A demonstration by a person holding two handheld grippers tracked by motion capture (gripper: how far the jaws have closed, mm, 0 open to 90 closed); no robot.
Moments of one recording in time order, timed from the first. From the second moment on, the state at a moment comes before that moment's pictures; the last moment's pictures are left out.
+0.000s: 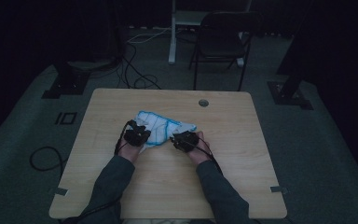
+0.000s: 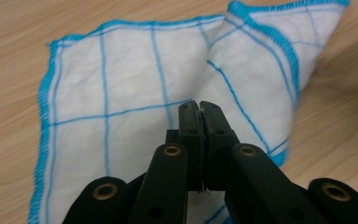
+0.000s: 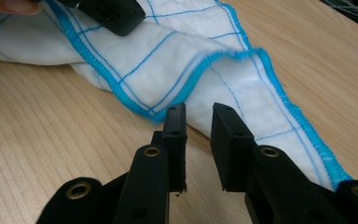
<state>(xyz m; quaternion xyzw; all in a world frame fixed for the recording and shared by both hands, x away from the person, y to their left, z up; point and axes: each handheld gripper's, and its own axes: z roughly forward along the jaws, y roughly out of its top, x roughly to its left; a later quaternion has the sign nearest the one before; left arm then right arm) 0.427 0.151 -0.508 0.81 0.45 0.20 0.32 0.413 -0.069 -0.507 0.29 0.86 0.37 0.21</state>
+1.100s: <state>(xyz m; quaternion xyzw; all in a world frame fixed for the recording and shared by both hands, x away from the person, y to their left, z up) 0.402 0.175 -0.488 0.80 0.43 0.23 0.35 0.431 -0.044 -0.523 0.30 0.87 0.37 0.14</state>
